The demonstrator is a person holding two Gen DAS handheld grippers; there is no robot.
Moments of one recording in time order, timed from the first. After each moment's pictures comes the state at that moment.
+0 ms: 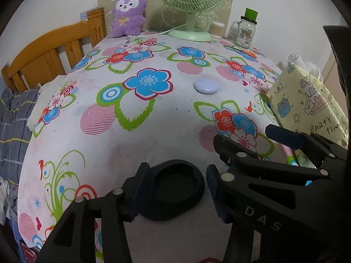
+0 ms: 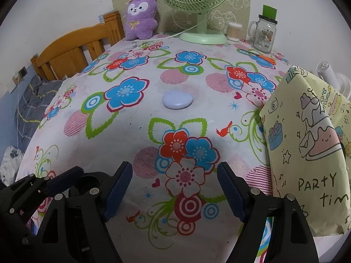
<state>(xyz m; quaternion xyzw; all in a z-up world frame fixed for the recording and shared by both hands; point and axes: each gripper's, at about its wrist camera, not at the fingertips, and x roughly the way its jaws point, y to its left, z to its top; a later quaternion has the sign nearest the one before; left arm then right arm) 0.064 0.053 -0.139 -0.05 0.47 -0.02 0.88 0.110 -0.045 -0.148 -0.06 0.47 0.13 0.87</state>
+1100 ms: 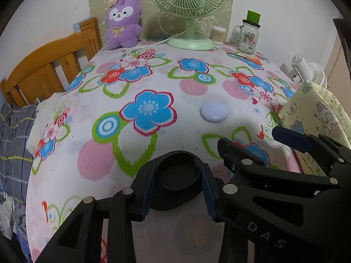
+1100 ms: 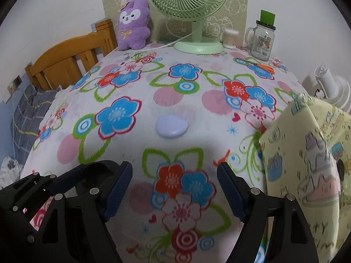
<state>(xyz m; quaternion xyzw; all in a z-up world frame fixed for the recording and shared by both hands) 0.117 0.059 -0.132 -0.02 0.46 -0.02 0.89 0.149 -0.038 -0.138 -0.05 0.45 0.12 0.88</state>
